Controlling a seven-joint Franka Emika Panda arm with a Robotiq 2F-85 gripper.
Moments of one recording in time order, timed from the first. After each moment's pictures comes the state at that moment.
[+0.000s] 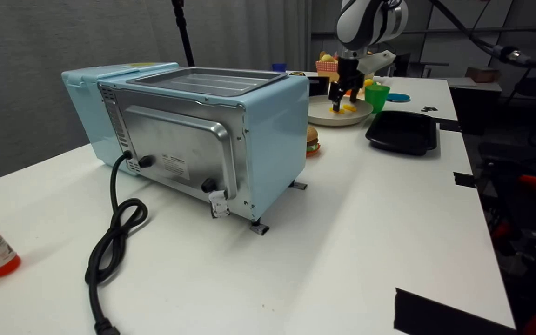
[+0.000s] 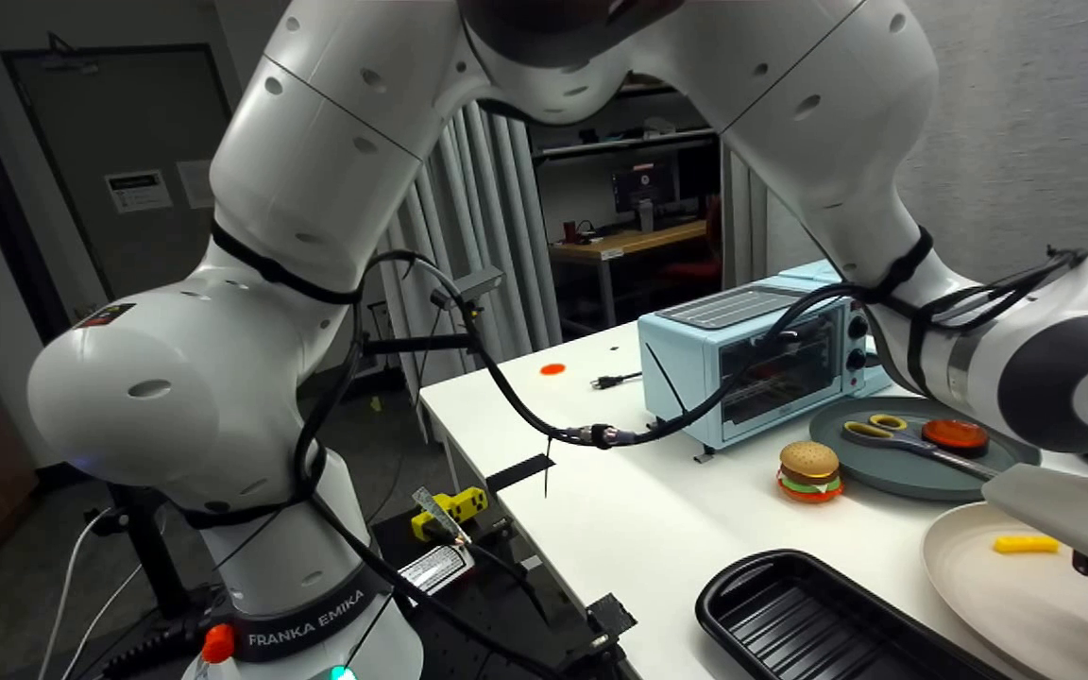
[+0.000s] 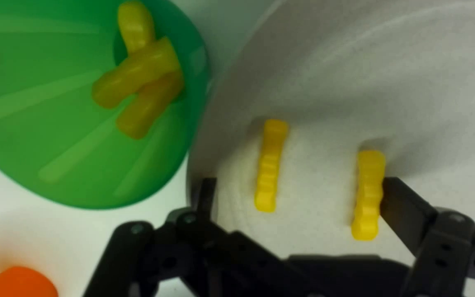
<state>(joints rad) -0.38 0.74 -0.21 -1.79 0.04 2.67 -0.17</state>
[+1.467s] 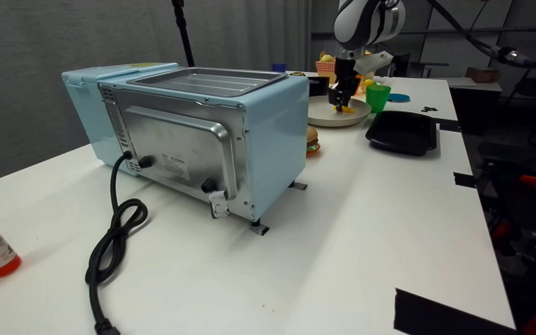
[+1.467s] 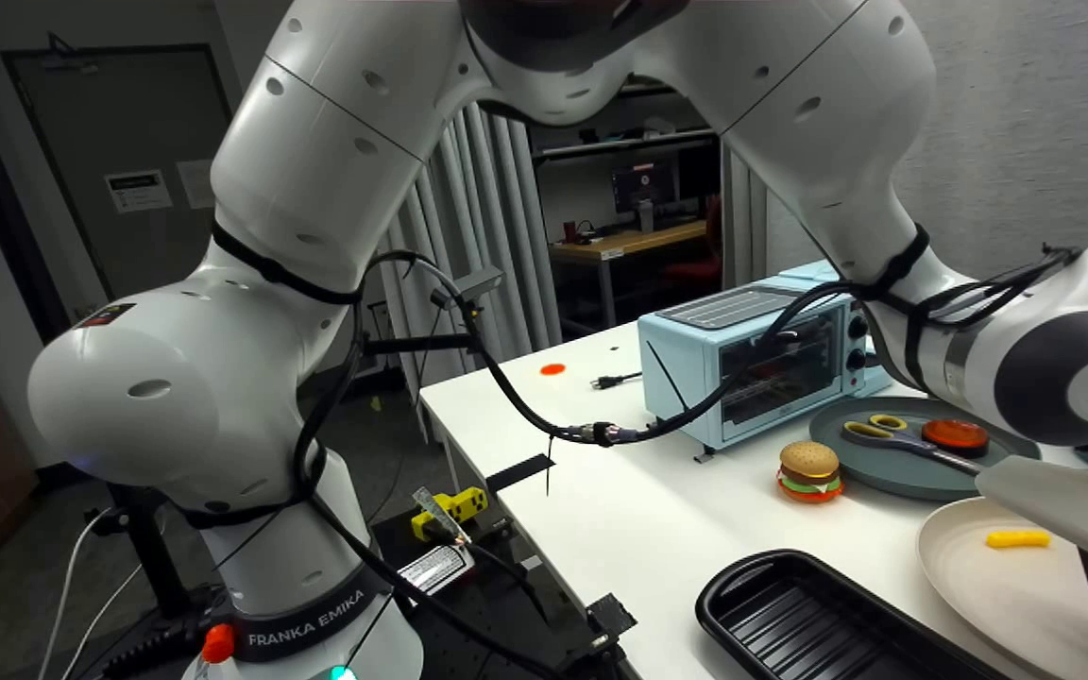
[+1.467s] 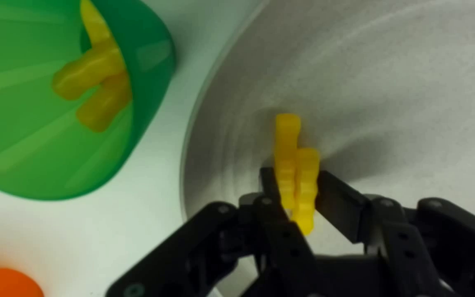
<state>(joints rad) -0.38 0.74 -0.19 -1.78 0.04 2.65 -0.15</state>
